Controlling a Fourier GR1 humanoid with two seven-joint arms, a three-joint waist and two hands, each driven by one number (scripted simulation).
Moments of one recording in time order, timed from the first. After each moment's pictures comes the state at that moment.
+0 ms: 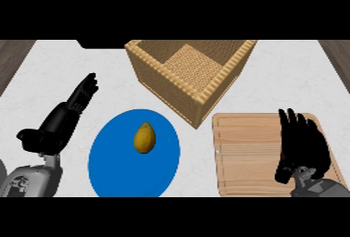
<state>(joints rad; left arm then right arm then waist) -0.17 0.25 -0.02 -1.57 -0.01 -0.14 0.01 -0.10 -0.33 0.26 -1.74 1.11 0.49 0.78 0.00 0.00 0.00</state>
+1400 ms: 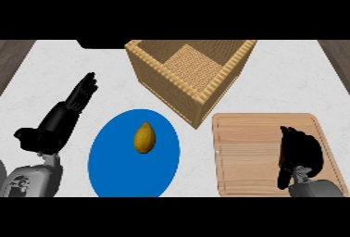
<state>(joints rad) -0.18 0.19 0.05 -1.58 -0.05 -0.21 0.02 -0.07 -0.26 0.14 -1.49 1.23 0.43 0.64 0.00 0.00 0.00</state>
